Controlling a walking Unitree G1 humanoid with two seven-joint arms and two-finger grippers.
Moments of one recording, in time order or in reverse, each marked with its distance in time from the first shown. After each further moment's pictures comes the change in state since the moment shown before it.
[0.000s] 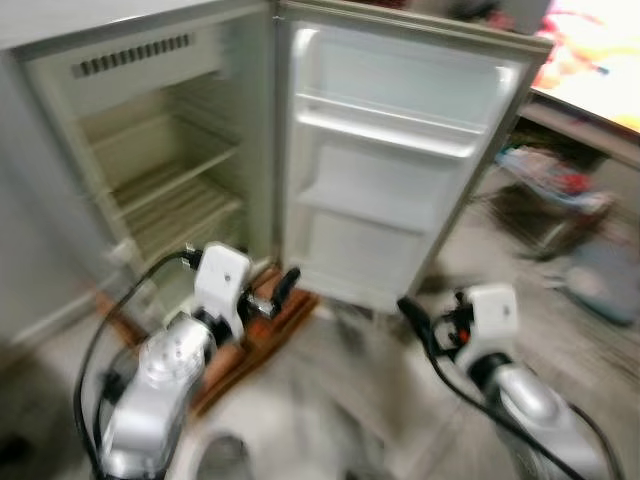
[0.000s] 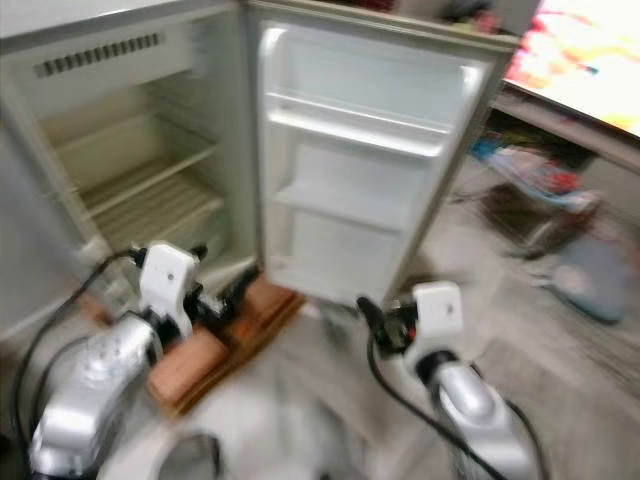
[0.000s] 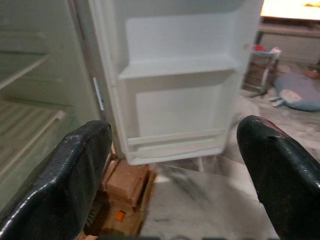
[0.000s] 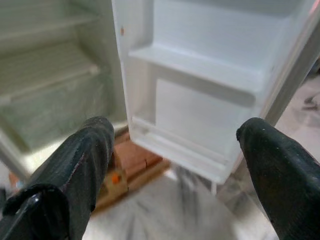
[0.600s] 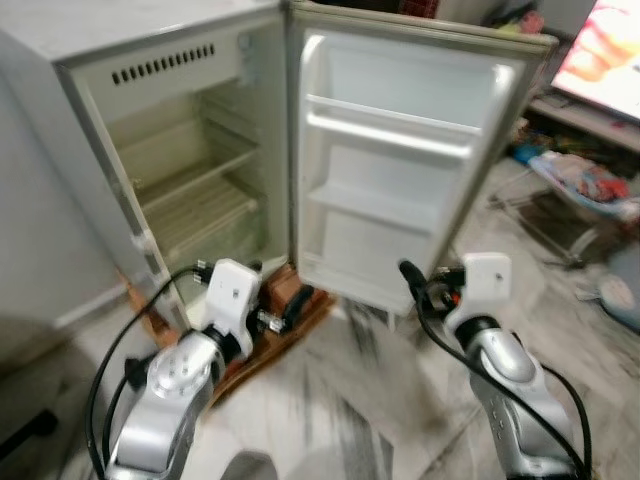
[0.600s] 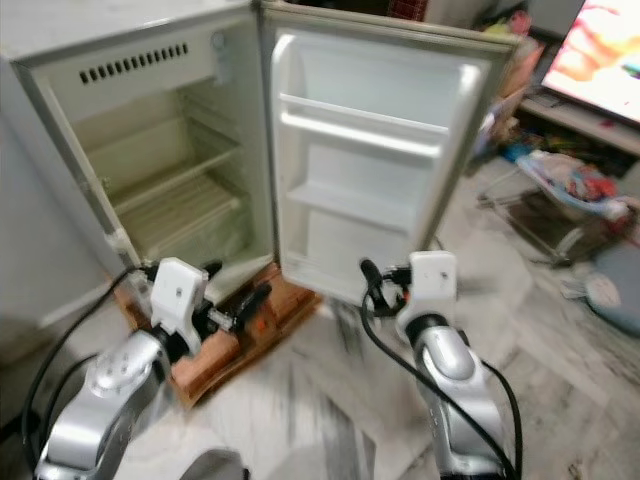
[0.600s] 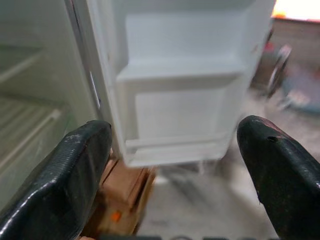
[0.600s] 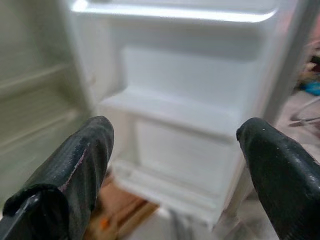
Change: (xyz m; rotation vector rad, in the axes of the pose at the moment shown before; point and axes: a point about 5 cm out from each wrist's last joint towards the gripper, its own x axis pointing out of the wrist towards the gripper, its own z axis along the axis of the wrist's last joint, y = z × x) left arm -0.006 0.013 -0.013 0.011 0.022 0.060; right arm 0.037 0.020 0.022 0.069 -0.137 -0.050
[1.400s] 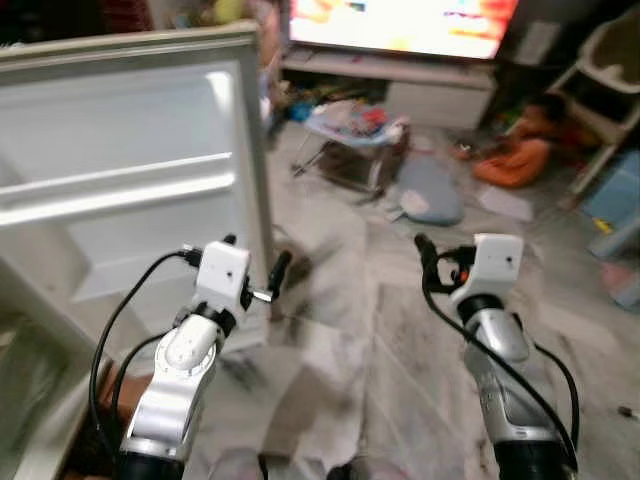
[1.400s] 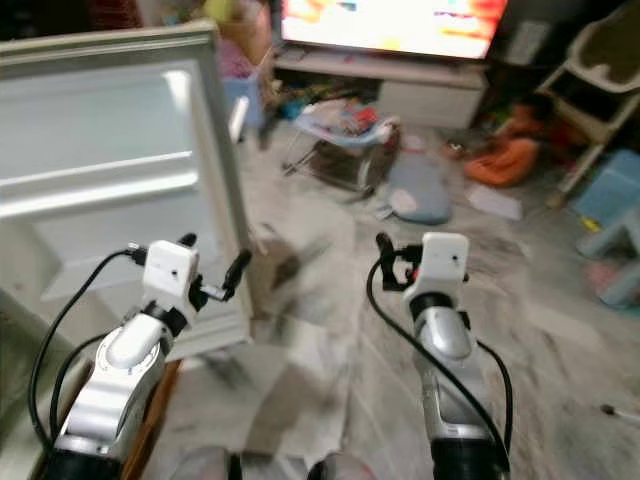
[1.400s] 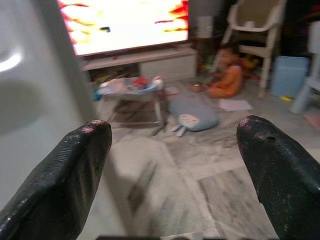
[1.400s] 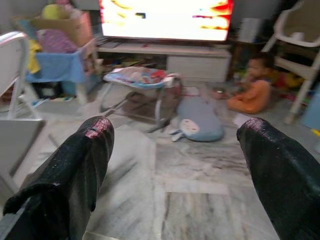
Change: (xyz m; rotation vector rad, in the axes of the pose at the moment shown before) left arm 0.023 0.003 0.017 0.076 -0.140 0.106; right arm 0.009 -0.020 -0.003 -0.006 -0.042 -0.141
